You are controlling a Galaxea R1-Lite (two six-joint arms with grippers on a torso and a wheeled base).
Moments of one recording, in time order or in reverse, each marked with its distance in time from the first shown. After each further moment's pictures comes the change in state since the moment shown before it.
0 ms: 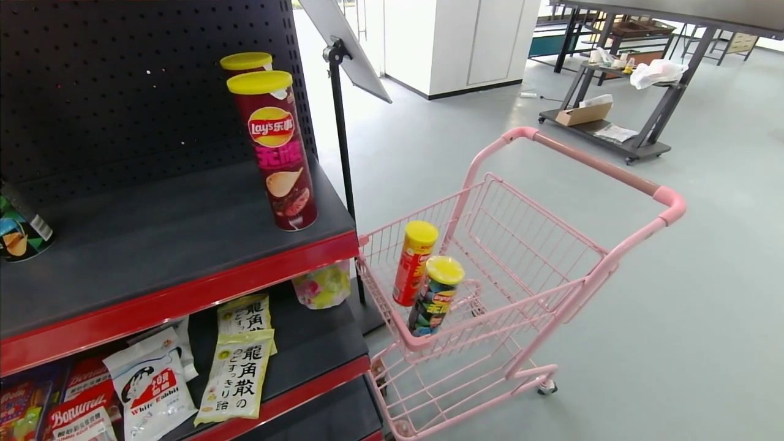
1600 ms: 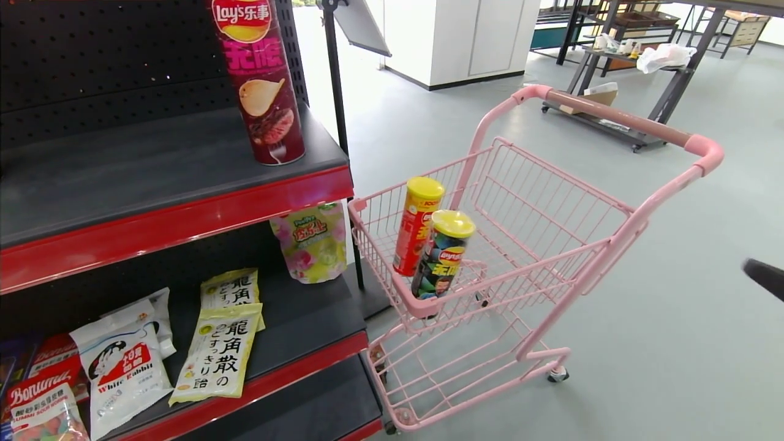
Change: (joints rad) left arm 0.000 0.000 0.000 -0.001 -0.001 0.000; right arm 0.130 0.825 -0.494 -0.278 0.167 0.106
